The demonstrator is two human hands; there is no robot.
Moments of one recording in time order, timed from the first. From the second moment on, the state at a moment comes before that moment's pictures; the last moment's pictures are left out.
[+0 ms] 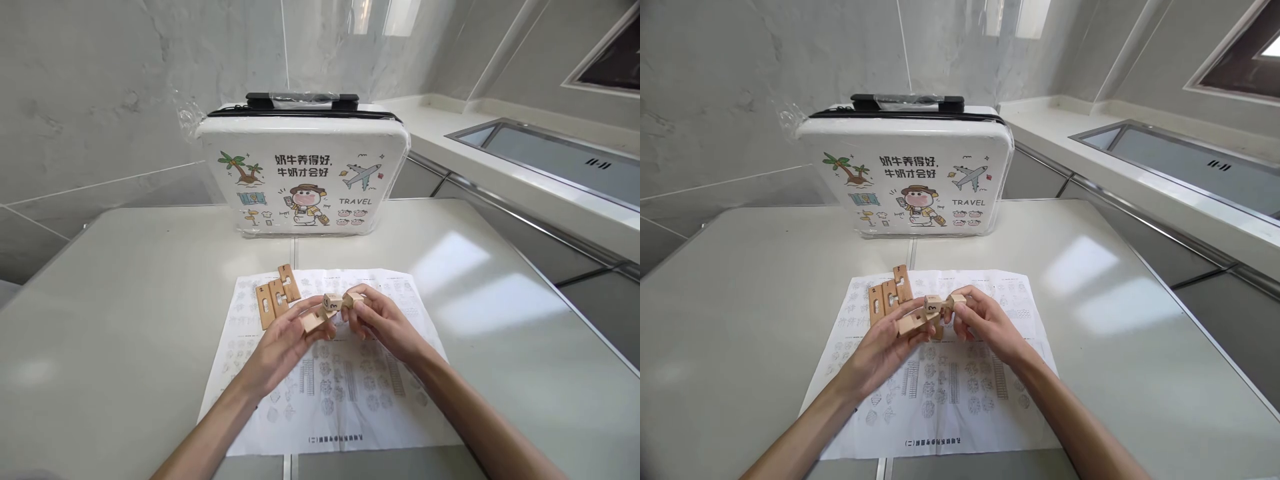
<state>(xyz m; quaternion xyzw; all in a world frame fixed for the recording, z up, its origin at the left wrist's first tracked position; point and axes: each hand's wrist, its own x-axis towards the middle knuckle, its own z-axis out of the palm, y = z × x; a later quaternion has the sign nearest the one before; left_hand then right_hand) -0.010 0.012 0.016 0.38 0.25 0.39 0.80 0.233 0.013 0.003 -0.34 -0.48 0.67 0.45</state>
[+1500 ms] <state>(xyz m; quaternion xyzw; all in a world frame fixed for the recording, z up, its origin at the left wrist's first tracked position) 0.001 0.008 0.018 0.72 0.44 0.31 0.44 0.234 0.018 0.006 -0.38 -0.40 0.66 0.51</state>
